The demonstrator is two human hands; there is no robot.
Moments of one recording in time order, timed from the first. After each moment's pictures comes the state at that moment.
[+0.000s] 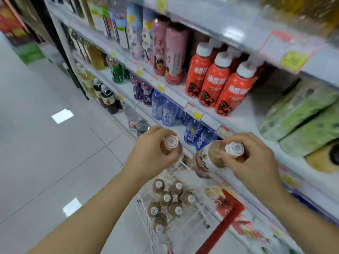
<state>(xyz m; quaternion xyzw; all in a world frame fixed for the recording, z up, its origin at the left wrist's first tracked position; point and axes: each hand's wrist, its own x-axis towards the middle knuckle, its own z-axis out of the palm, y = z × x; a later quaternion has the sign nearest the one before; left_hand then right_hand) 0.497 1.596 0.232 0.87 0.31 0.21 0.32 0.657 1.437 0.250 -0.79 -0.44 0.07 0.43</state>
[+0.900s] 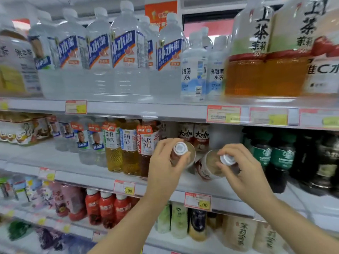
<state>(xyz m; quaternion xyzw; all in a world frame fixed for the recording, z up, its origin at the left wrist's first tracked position) 0.702 1.423 0.481 0.79 -0.04 0.48 0.38 0.760 1.236 0.485 -0.74 -0.43 -0.35 0.37</state>
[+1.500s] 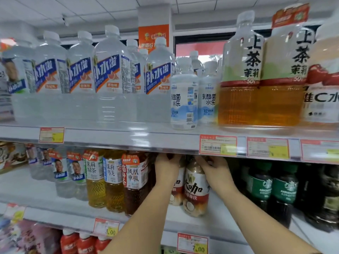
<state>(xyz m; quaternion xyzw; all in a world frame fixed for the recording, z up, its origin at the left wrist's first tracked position) 0.830 1.433 0.513 0.70 0.10 0.38 0.60 0.847 1.303 0.513 -0.70 -0.25 -0.15 0.65</state>
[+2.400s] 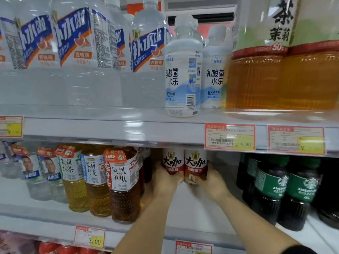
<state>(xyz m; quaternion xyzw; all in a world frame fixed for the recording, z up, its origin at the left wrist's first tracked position) 0.885 1.452 0.434 0.79 0.20 0.24 0.53 0.920 1.315 0.439 -0.85 -0.16 -0.06 0.50</state>
